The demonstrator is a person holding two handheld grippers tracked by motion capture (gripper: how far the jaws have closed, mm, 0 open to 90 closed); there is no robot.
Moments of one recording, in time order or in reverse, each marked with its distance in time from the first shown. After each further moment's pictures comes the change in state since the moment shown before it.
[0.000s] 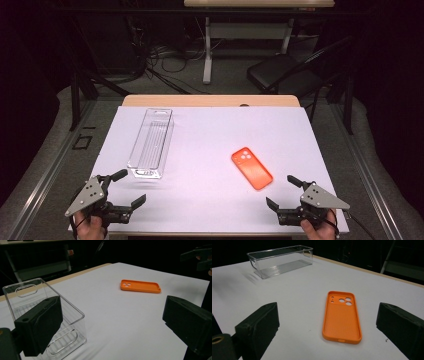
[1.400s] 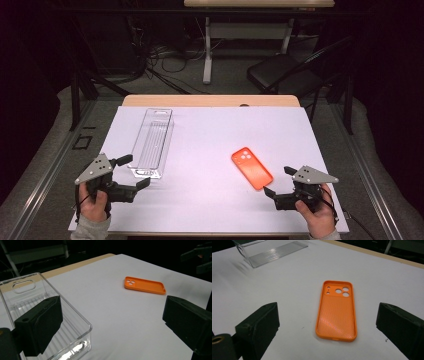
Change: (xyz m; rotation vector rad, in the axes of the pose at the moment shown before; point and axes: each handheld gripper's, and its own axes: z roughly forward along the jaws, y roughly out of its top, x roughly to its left) left arm 0.026 0.039 0.028 0.122 -0.022 -0.070; right arm -0.018 0.028 0.026 0.186 0.008 0.041
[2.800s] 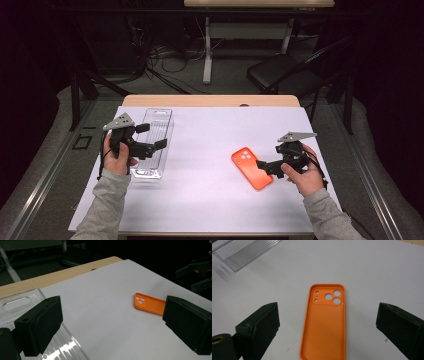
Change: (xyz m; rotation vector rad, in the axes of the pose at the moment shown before) left arm 0.050 0.061 0.071 0.052 -0.044 -0.110; right arm -0.044 0.057 0.058 0.213 0.028 0.120
